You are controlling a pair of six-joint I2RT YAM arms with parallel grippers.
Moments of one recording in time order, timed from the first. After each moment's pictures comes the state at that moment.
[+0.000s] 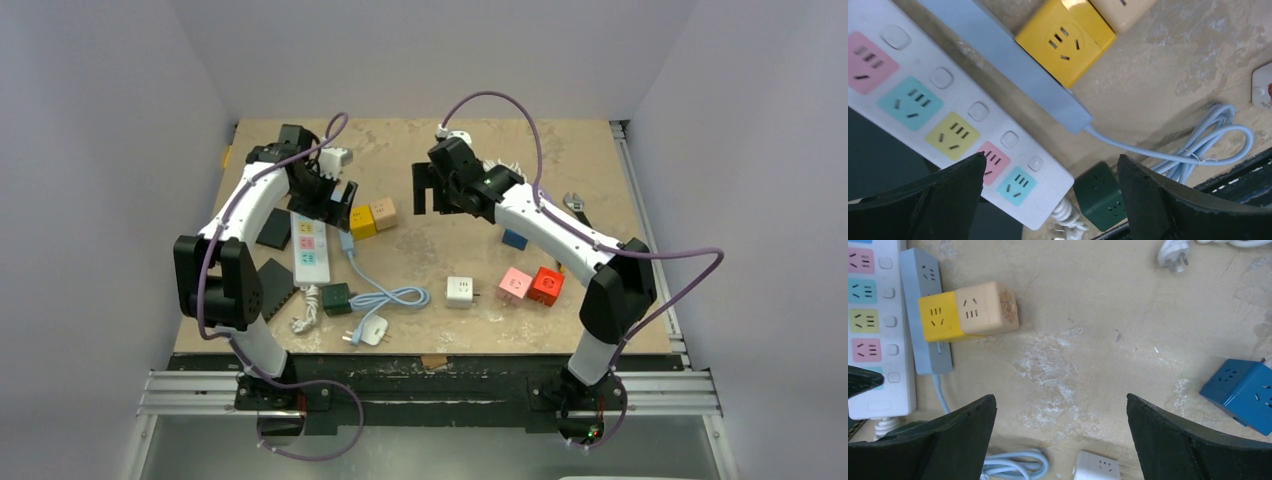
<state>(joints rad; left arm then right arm) -0.11 1.72 1.51 -0.98 0.28 0.27 0.69 1.73 1.59 -0.67 0.27 0.51</state>
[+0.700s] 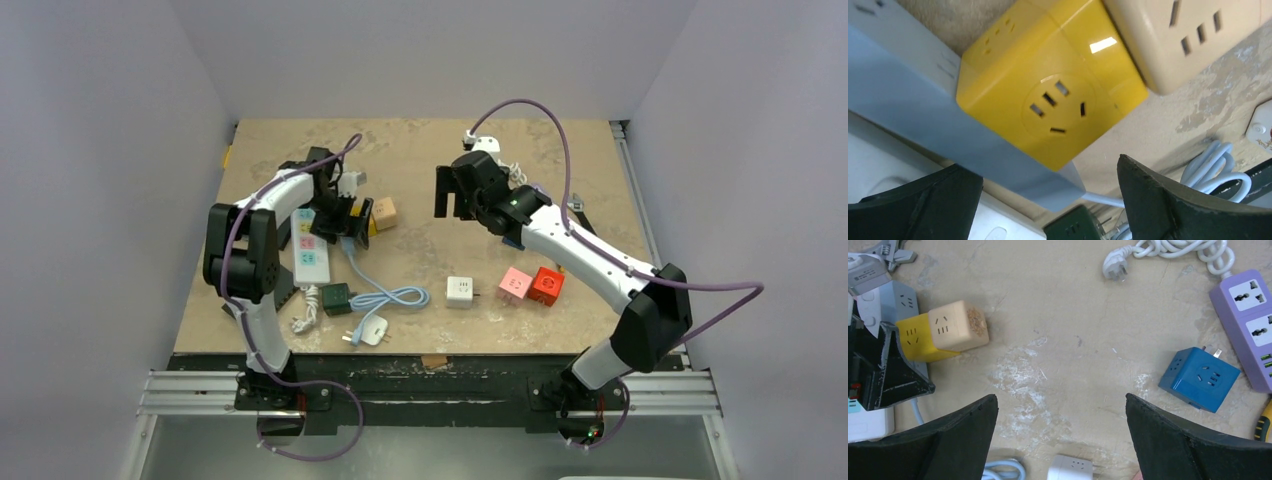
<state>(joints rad) -0.16 1.92 1.39 -0.84 0.34 0.08 0.70 1.54 1.37 -0.55 0.39 0.51</state>
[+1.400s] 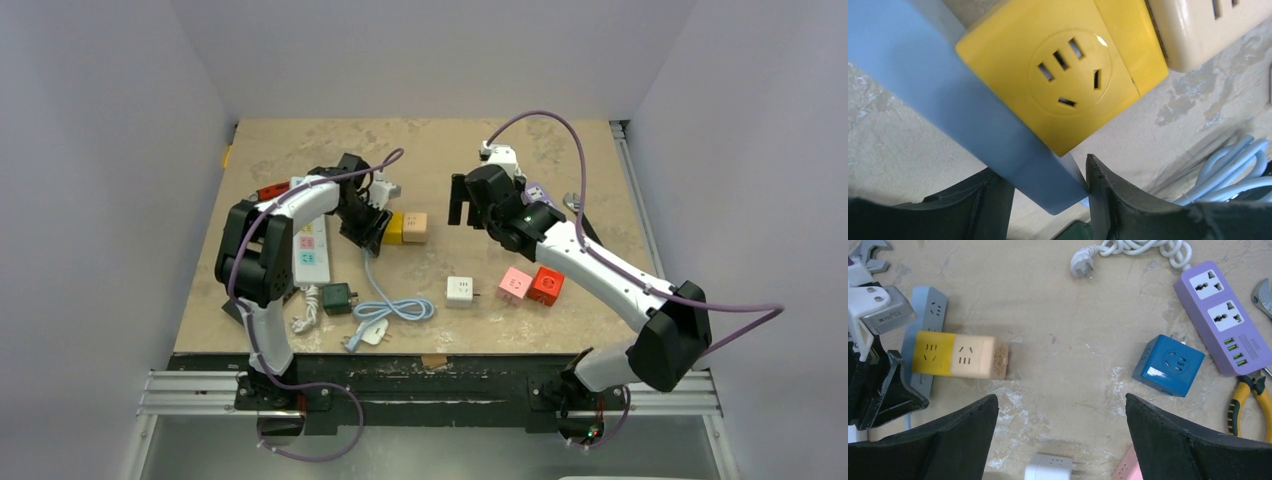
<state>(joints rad) -0.32 1.94 1.38 -0.79 0.32 0.24 0.70 1.43 1.24 -0.50 0.48 0.52</state>
